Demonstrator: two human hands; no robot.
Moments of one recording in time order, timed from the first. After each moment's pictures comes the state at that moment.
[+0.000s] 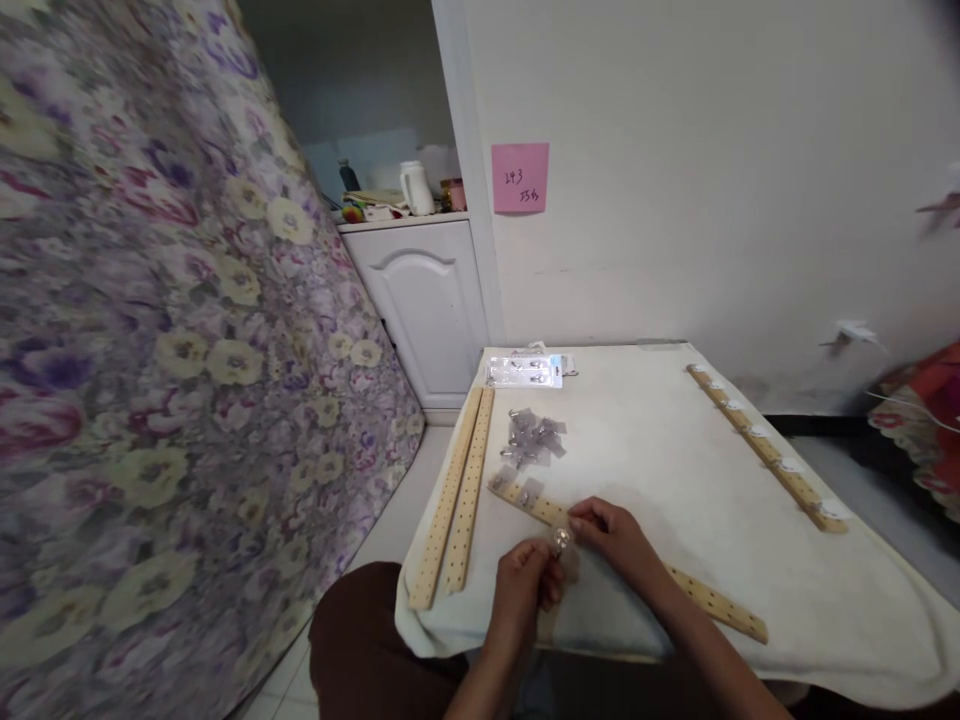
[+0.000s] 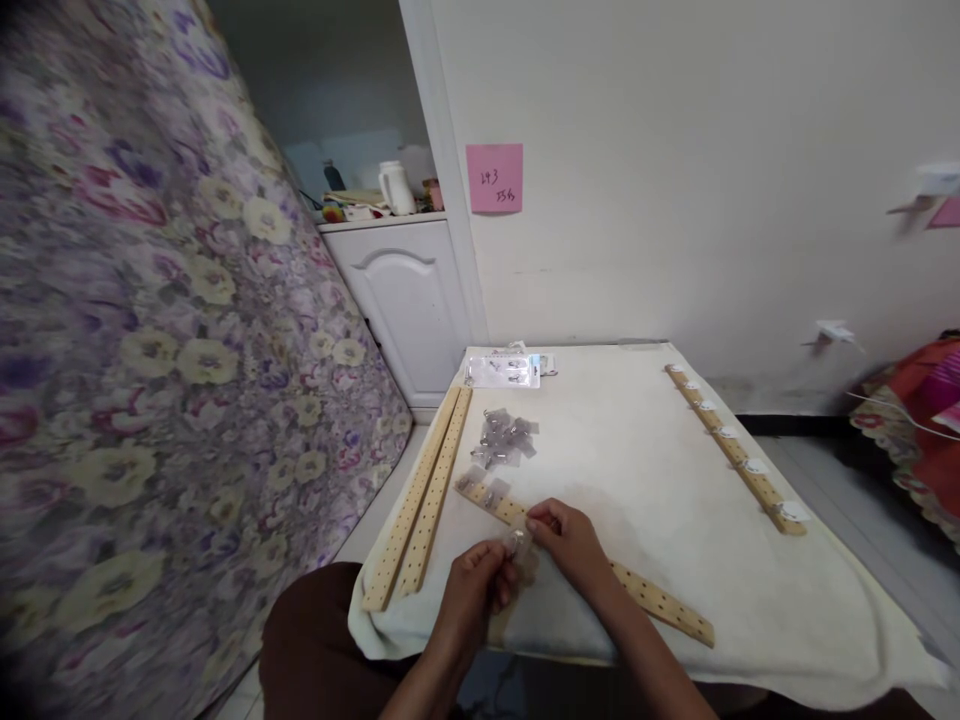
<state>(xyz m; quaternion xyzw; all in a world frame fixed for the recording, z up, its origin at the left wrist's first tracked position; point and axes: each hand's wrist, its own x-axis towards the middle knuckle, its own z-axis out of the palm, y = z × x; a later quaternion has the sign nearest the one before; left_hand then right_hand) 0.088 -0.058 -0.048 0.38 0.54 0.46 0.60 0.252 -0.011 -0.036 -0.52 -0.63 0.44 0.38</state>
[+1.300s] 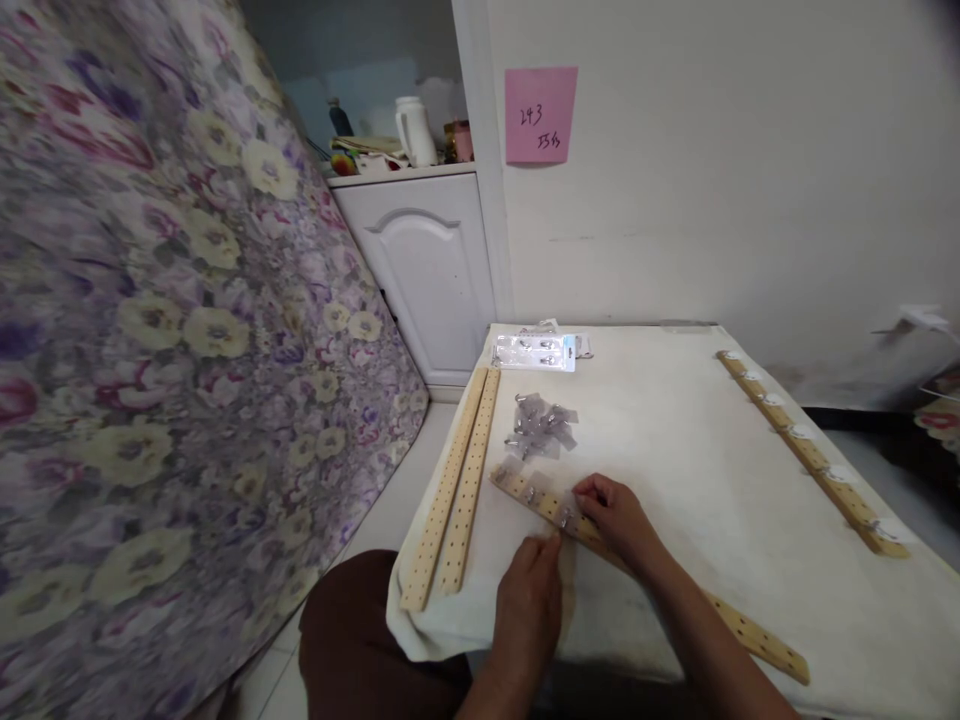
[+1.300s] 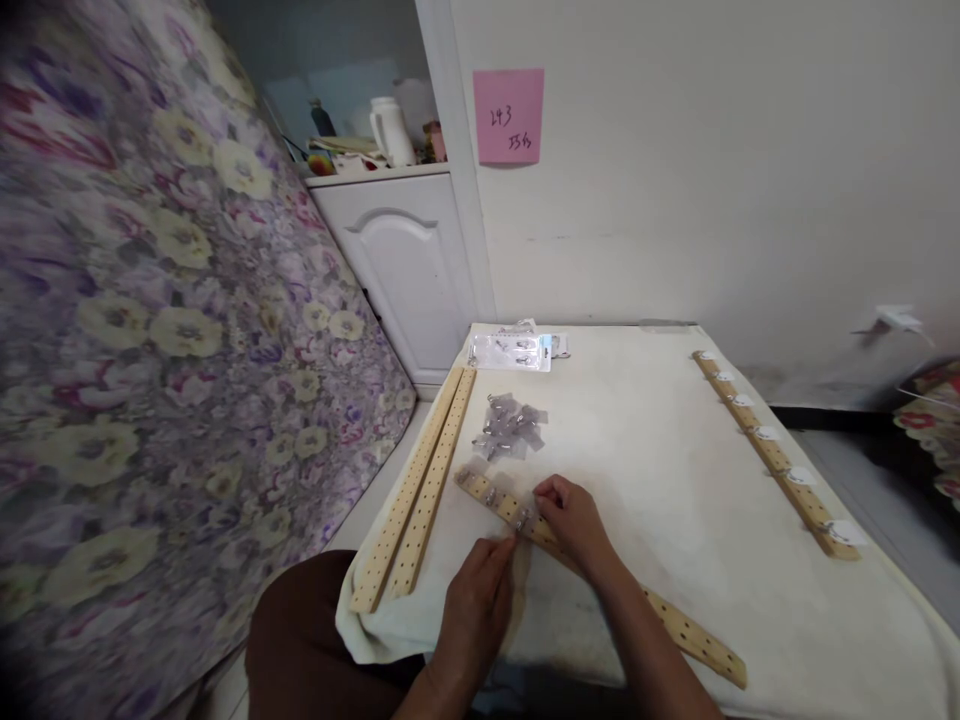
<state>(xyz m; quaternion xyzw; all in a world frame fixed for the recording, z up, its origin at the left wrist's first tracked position) 0.082 -0.063 -0.064 0.73 0.57 0.32 0.18 0.244 0.035 -0.066 -0.56 -0.61 0.44 0.36</state>
